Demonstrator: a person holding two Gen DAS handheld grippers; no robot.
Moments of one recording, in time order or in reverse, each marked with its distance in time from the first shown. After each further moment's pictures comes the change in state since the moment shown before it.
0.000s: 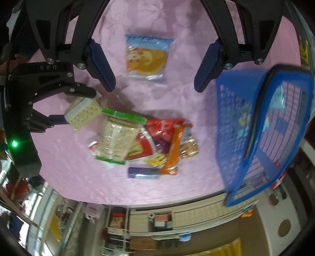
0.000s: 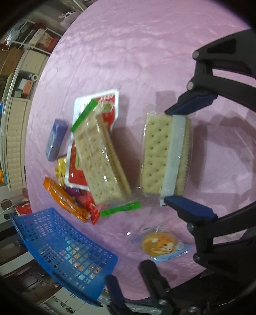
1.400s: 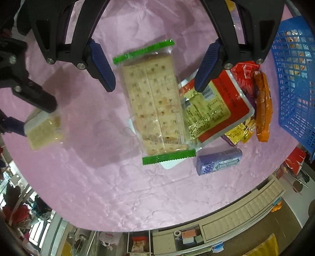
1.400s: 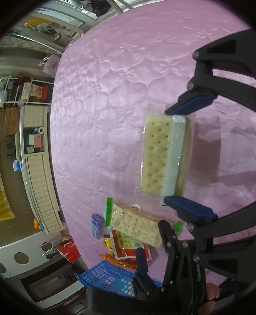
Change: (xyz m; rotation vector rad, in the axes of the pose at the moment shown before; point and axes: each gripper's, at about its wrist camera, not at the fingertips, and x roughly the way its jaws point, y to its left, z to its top) left arm 0.114 -0.123 0.081 0.127 0.164 -0.002; right arm -0.048 -0.125 -0.018 0.284 -0.191 -0.107
